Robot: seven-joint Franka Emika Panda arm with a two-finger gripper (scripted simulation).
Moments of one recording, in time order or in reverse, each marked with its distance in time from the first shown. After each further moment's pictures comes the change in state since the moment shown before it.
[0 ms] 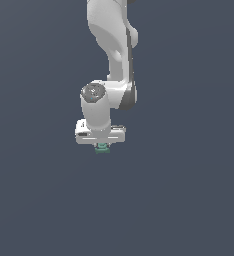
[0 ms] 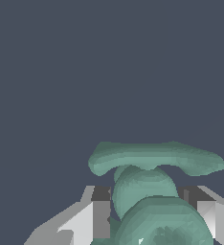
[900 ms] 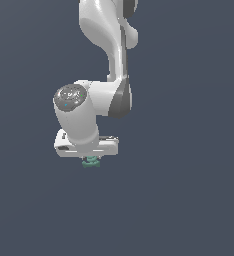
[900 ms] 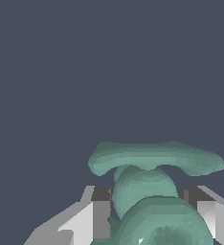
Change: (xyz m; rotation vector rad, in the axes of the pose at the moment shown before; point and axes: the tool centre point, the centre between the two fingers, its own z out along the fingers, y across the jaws) arm 0.084 0.035 -0.051 0.000 -0.001 0.000
